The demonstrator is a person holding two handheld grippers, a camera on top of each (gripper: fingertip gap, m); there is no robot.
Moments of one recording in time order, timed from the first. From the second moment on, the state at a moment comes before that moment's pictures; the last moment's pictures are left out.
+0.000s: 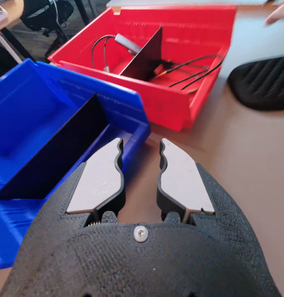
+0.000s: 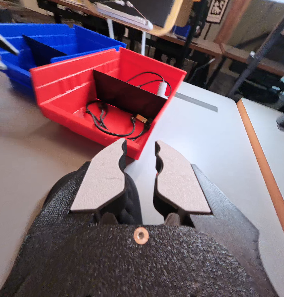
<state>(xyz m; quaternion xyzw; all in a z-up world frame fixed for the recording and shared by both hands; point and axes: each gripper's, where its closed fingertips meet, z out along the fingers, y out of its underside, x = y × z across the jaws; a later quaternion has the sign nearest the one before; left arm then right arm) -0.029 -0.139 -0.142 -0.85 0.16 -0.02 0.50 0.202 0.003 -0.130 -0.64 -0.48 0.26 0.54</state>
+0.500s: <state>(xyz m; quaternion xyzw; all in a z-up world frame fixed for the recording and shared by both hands) 0.021 -0.064 -0.161 -0.83 -0.07 -0.04 0.55 0.146 0.059 -0.164 -0.72 -0.42 0.28 0.48</state>
